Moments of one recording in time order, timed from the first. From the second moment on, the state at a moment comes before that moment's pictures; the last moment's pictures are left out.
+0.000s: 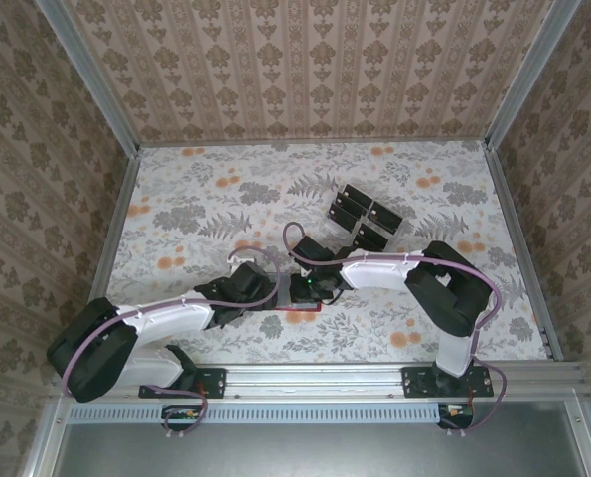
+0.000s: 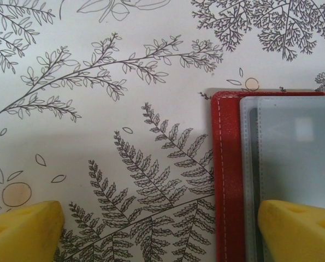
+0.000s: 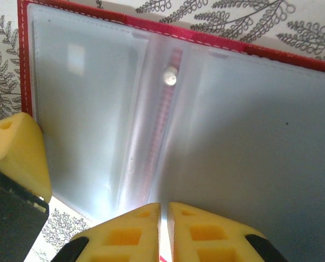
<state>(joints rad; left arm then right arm) -0.84 1.26 0.44 -0.21 -0.30 -0.66 0.85 1.83 1.05 -0.35 -0.21 0.76</state>
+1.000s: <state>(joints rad) -0.76 1.06 0.59 -0.40 -0.36 -0.63 0.51 1.61 1.26 -0.76 0.04 0.25</state>
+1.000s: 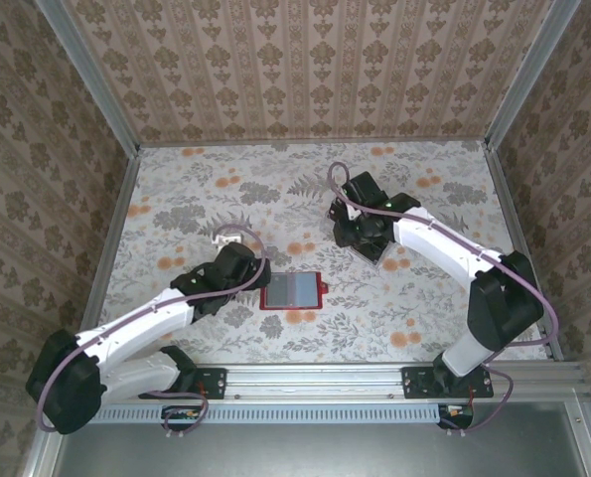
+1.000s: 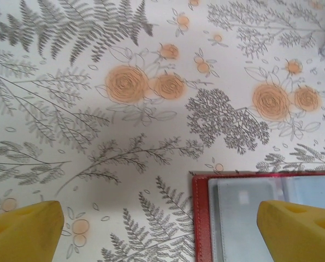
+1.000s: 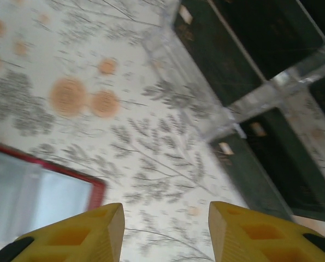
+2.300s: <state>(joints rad) -0.70 1.06 0.63 -0.46 -0.36 -0.64 0.51 1.84 1.29 -0.82 0.32 0.08</state>
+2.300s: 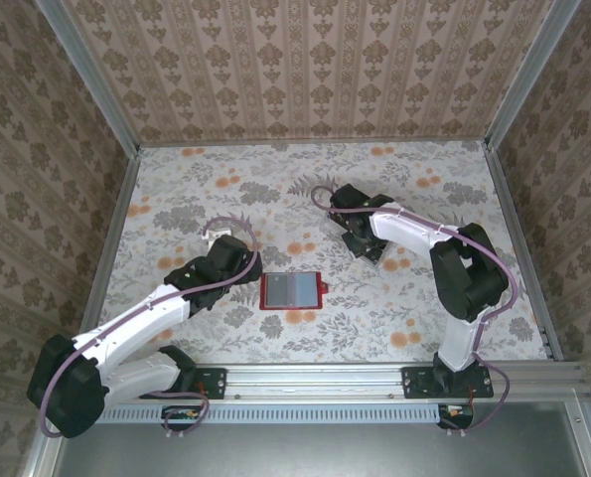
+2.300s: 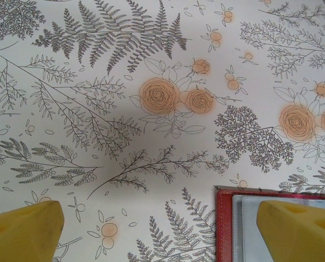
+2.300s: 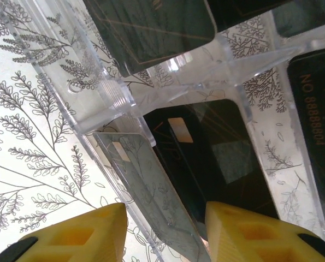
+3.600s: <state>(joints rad) -0.70 1.07 0.62 -0.45 -0.36 -0.65 0.51 1.81 1.27 -0.82 0.28 0.07</state>
